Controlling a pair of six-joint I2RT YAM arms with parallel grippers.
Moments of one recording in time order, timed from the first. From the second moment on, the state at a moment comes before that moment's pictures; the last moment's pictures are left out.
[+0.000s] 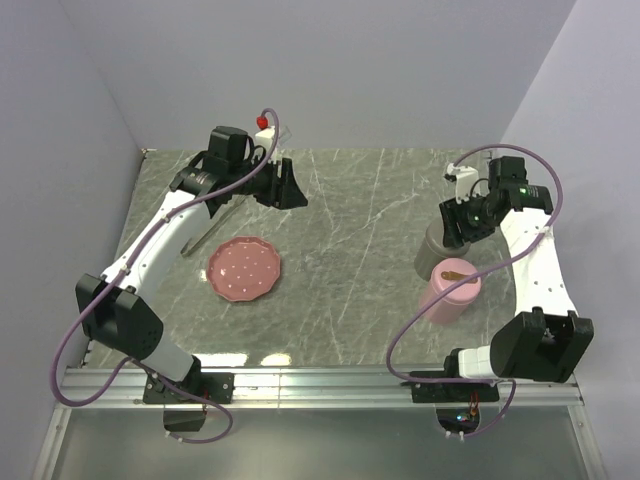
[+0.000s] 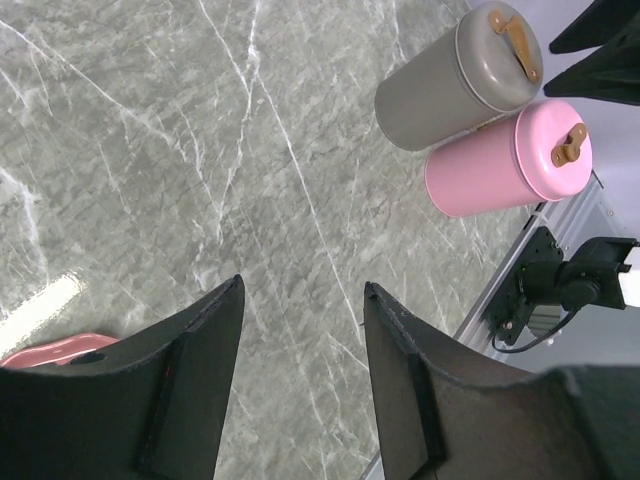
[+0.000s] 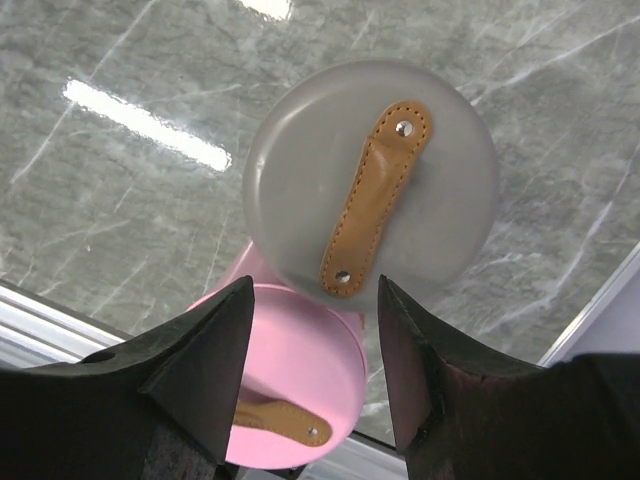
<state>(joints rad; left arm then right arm) -0.40 1.53 1.53 -0.59 0.58 -0.18 -0.13 1.36 1.38 -1.14 -0.33 -0.48</state>
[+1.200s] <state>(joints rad) -0.13 1.45 1.49 -0.62 0.66 -0.19 0.27 1.34 1.61 -1.01 -0.43 -0.23</state>
